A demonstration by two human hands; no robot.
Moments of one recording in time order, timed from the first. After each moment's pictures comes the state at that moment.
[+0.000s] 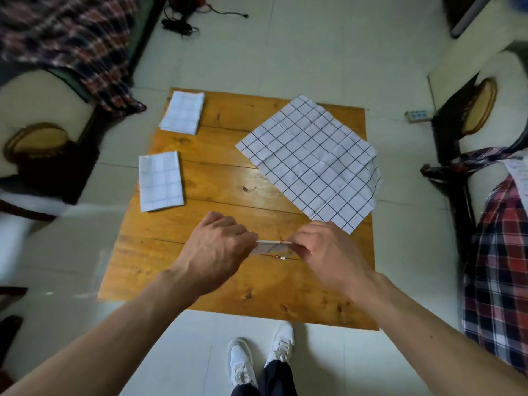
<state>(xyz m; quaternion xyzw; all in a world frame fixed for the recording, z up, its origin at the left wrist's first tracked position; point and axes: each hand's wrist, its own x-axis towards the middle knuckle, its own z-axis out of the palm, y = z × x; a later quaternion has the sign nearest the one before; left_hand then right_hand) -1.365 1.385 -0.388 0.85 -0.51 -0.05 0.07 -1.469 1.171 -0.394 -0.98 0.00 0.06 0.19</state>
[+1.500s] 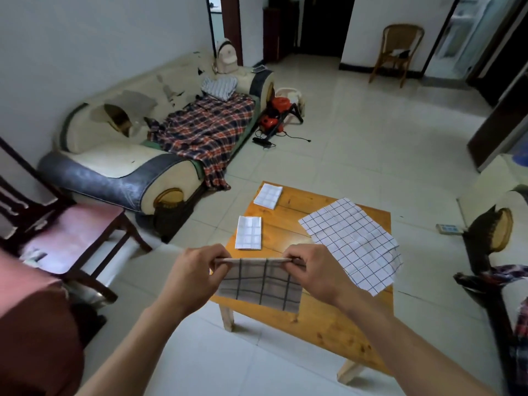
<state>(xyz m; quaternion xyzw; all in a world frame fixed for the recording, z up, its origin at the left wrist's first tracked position) -1.494 1.600 -0.143 0.92 -0.22 0.05 0.31 -1.525 1.337 -0.155 -0.91 -0.10 -0.01 0.40</state>
